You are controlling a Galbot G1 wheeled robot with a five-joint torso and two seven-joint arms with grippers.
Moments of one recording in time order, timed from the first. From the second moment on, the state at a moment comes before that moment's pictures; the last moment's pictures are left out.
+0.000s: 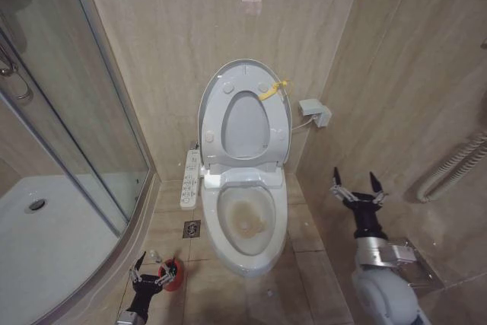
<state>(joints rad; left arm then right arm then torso) 1.49 -1.19 -0.38 -1.53 -0.12 -0.32 -0.15 -1.44 1.19 0.65 2.04 0.42 0.32 0.24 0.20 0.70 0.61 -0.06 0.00</state>
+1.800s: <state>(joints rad) 1.29 -1.25 -0.43 -1.16 -0.10 -0.44 0.01 -1.43 1.17 0.66 2.06 0.53 0.28 0.27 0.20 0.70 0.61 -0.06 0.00</state>
